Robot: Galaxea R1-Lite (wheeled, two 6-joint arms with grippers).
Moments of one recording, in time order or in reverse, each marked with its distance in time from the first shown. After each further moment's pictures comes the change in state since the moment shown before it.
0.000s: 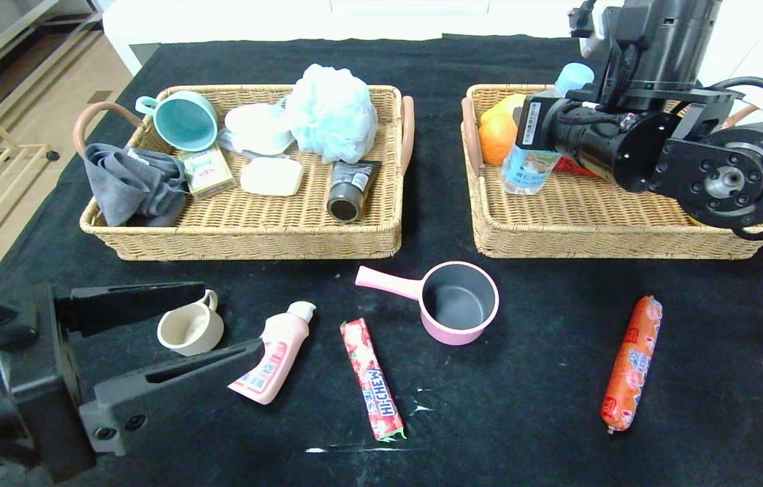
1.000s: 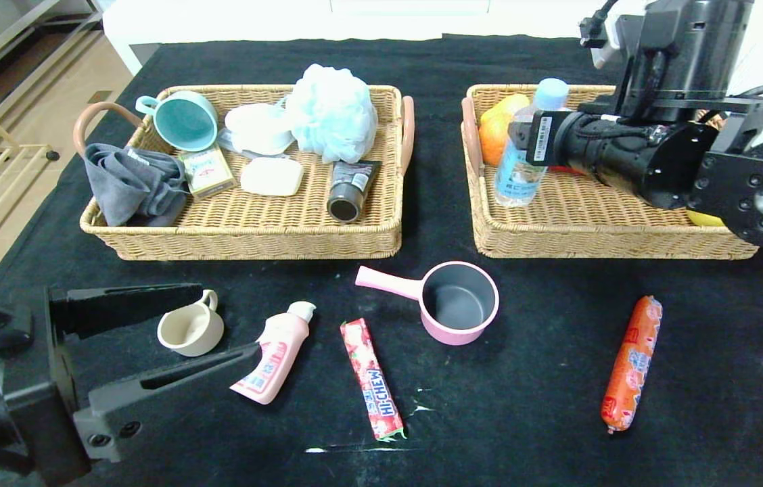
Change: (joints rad) left arm 0.000 -0.006 0.007 -0.002 -0.002 0.009; right arm 0.029 -0.110 0.166 0.007 0.003 0.000
